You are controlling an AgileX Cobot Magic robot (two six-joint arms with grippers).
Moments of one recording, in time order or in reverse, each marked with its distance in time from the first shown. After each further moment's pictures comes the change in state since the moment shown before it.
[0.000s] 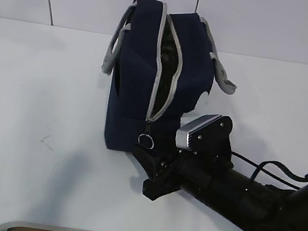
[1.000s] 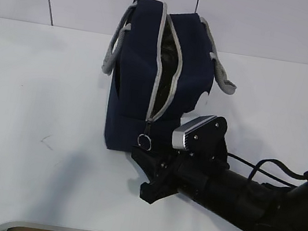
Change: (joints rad) left arm 0.000 0.000 0.000 0.000 0.000 0.000; right arm 0.000 0.000 -0.012 -0.049 0.040 0.049
